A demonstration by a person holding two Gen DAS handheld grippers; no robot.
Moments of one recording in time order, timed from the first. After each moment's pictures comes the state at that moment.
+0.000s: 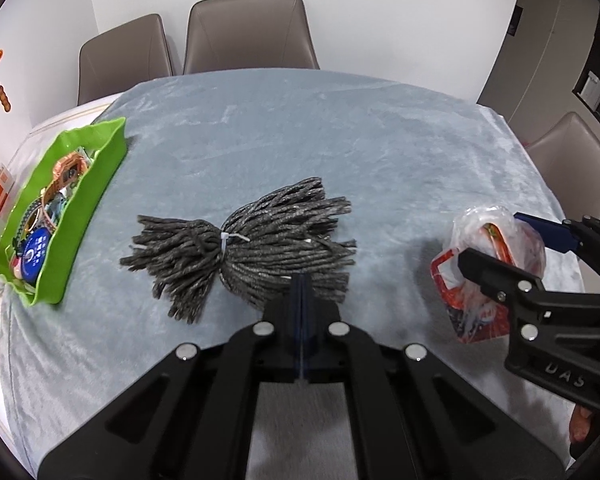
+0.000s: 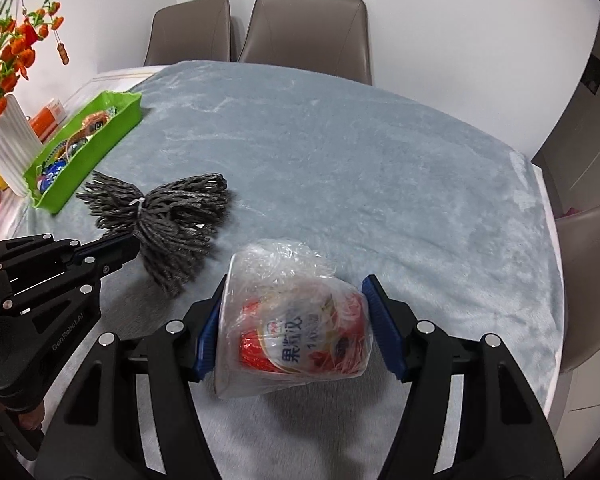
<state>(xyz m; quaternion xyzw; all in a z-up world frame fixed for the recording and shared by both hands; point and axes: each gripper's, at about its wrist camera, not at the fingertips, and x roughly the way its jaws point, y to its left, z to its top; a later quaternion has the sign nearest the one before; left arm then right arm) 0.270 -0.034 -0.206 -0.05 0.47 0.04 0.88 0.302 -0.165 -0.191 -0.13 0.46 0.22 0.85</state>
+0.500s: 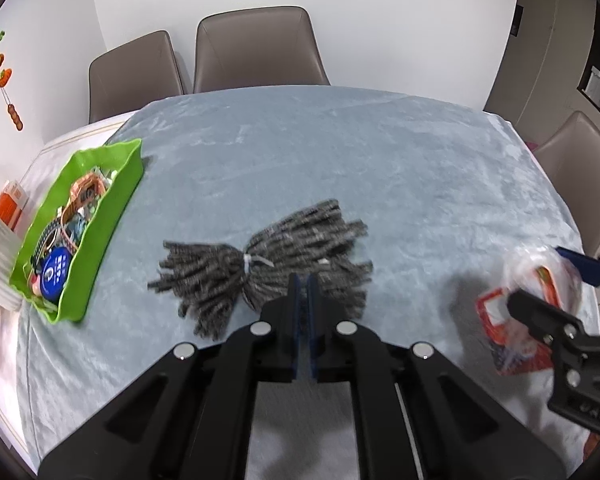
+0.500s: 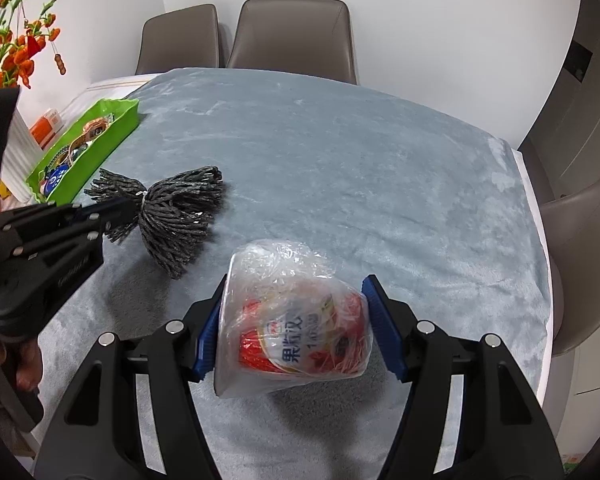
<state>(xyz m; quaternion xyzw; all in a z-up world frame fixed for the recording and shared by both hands) 0.279 -0.026 -0.198 -0.02 0.46 0.06 0.89 0.285 -0.182 -0.184 -0.11 0.46 0.20 0.86</state>
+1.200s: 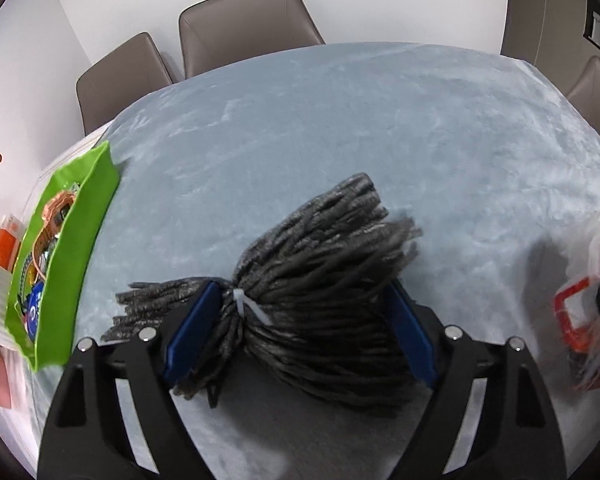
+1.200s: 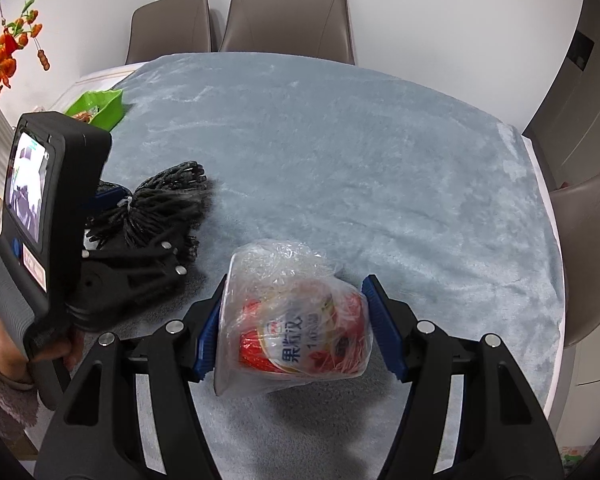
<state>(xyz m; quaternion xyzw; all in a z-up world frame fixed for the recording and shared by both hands) 0.322 -0.032 -0.260 0.05 0.49 0.08 0.87 0.304 -0.172 -0.205 -0.11 0.48 0.19 0.85</state>
